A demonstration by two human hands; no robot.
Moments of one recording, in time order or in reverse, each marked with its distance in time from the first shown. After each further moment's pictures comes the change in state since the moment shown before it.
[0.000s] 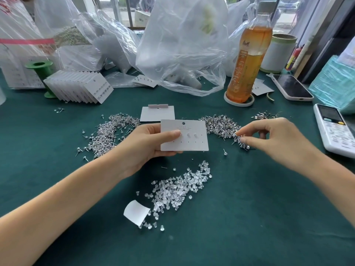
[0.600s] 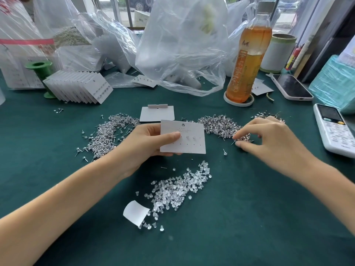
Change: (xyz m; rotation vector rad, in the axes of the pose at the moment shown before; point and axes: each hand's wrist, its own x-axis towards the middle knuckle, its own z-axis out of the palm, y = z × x) left_hand 0.002 -0.002 -0.001 0.099 0.025 0.063; right_hand -0.004 -0.002 0.008 -0.241 0.032 -0.103
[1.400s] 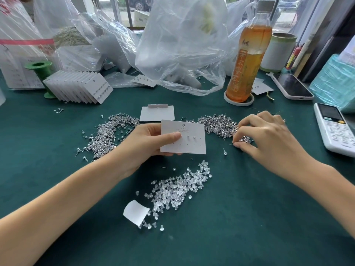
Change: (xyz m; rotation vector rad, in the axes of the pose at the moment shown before) left_hand -0.001 0.001 0.001 -0.020 -0.004 -0.013; right_hand 0.000 -0.004 0.005 -0.258 0.006 -0.156
